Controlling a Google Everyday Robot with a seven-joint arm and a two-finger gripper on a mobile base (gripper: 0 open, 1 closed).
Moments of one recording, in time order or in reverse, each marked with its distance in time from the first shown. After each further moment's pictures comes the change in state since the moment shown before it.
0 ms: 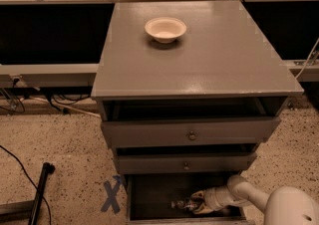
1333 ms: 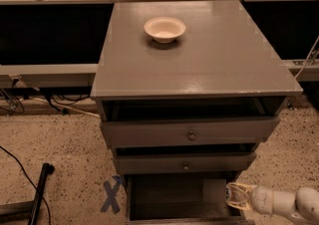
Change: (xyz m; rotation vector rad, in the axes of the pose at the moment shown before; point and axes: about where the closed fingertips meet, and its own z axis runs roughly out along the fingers) arm -0.071 0.017 -0.243 0.372 -0.301 -0.180
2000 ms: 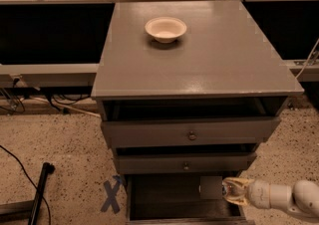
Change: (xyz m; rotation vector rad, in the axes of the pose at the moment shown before) arm -0.025 -0.015 -0.002 -0.008 0.052 -0.169
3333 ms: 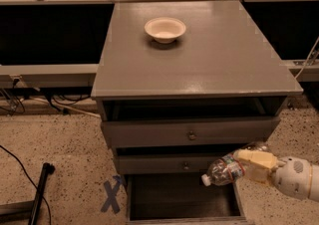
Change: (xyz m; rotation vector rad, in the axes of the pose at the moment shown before) arm -0.250 -0.129 -0.117 0.196 0.015 -0.788
